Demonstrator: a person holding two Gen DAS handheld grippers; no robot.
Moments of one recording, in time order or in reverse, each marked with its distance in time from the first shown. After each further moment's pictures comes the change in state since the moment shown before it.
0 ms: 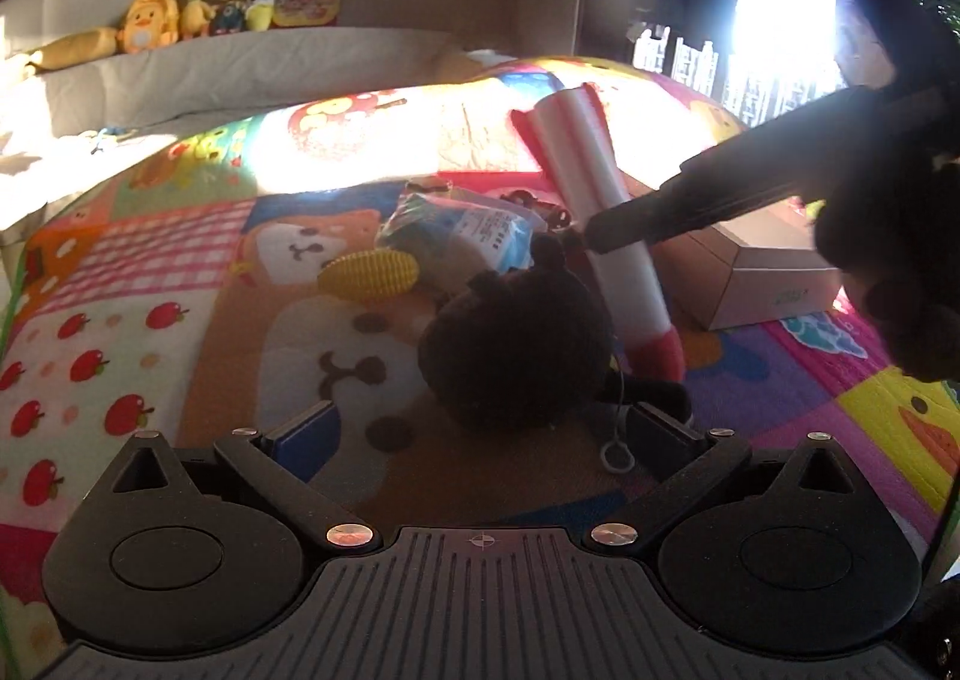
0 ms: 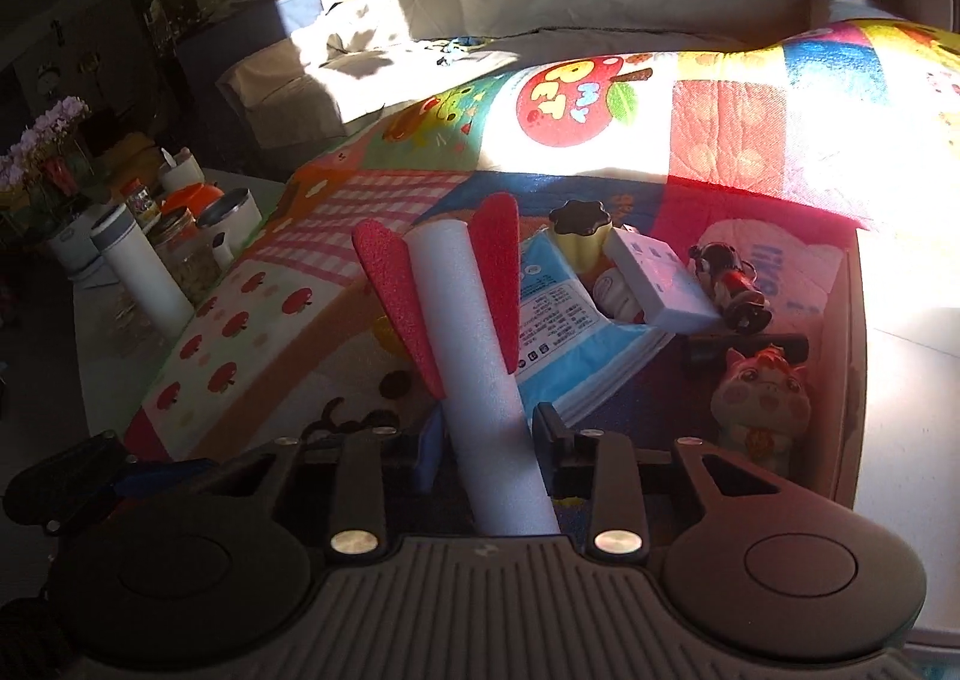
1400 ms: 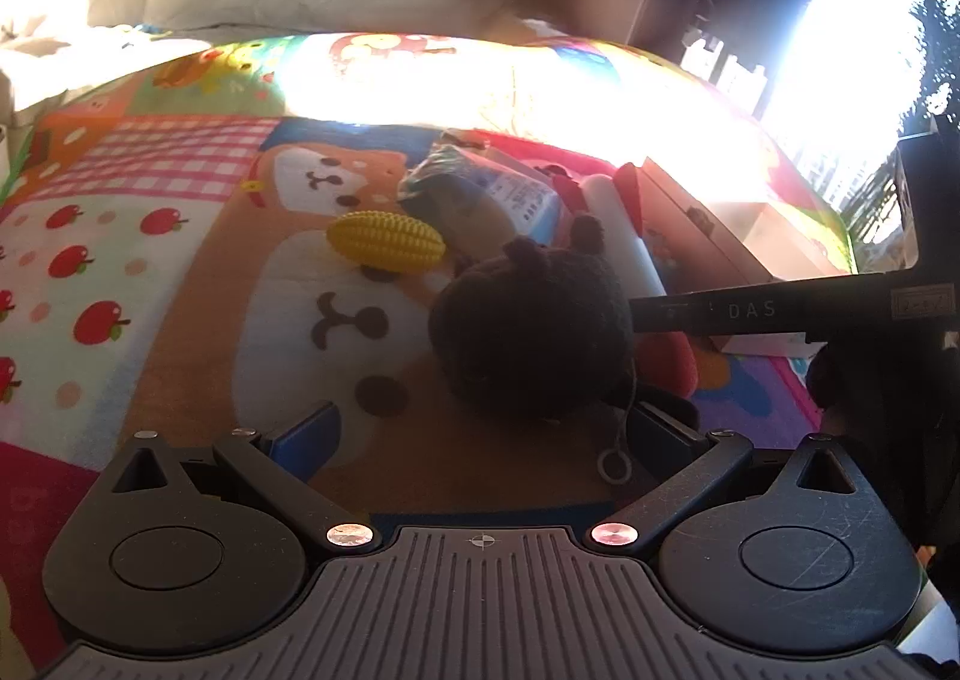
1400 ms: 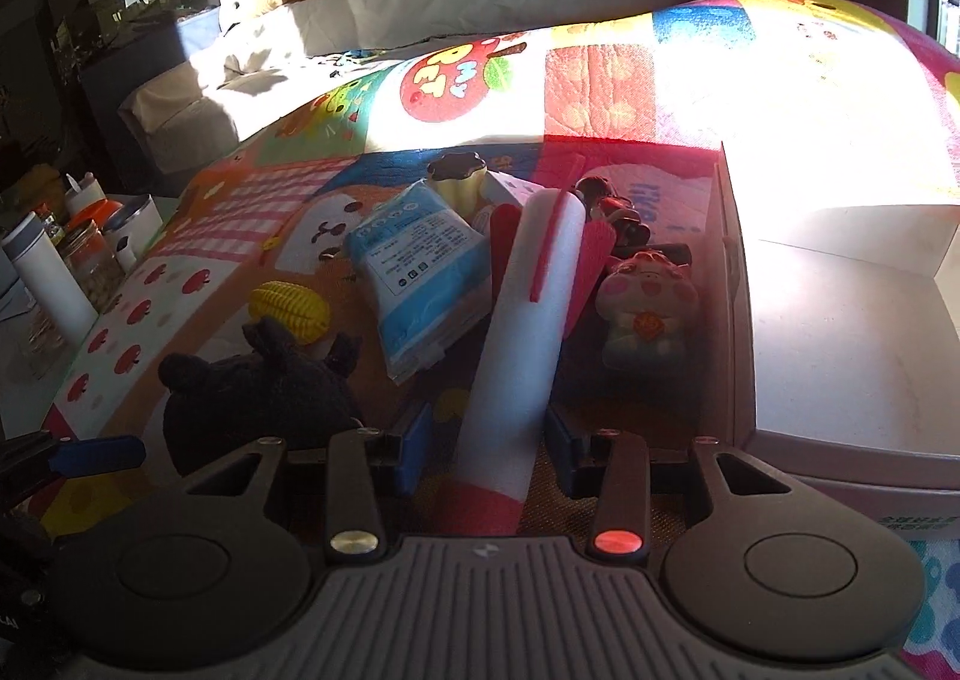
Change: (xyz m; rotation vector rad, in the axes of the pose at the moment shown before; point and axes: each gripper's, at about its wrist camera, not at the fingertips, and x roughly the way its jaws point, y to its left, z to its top) left arm 0.018 0.007 0.003 -0.185 0.062 -0.016; right arm 0.016 -0.013 -0.031 0.058 0.003 -0.239
